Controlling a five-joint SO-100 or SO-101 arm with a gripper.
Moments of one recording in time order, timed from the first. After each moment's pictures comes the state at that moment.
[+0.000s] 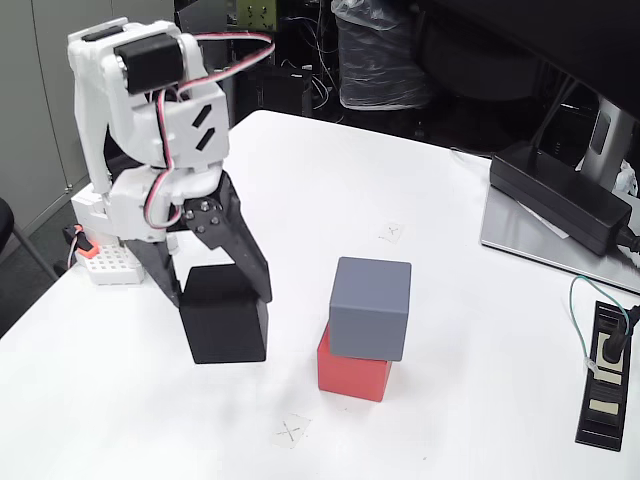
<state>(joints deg) 32.7 108.0 96.5 88.4 -63.2</state>
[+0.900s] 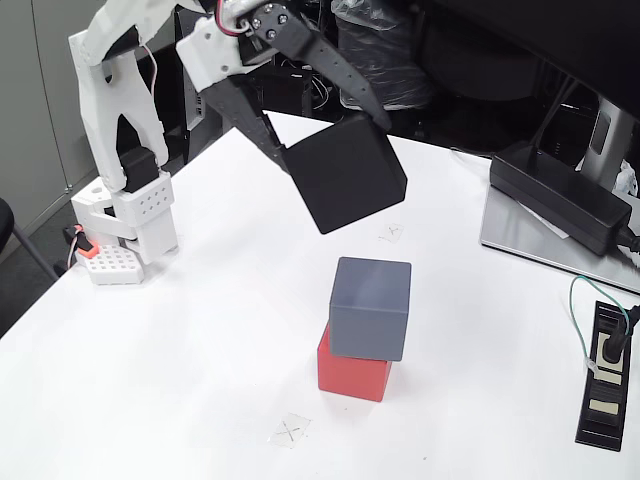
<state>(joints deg) 13.8 107.9 67.5 90.8 -36.6</state>
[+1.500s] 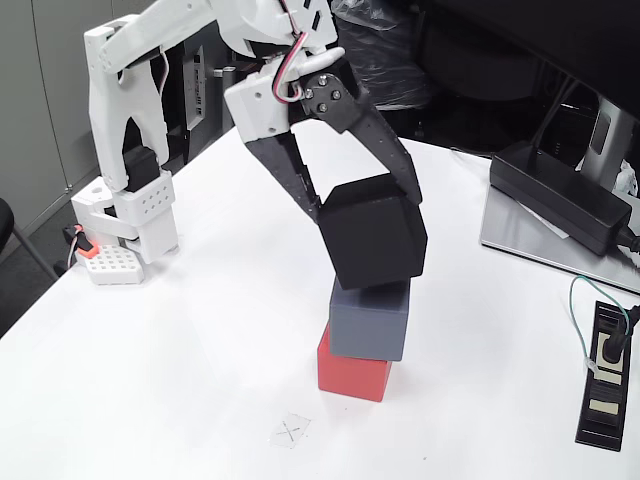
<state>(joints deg) 12.5 95.1 65.0 90.8 -29.6</state>
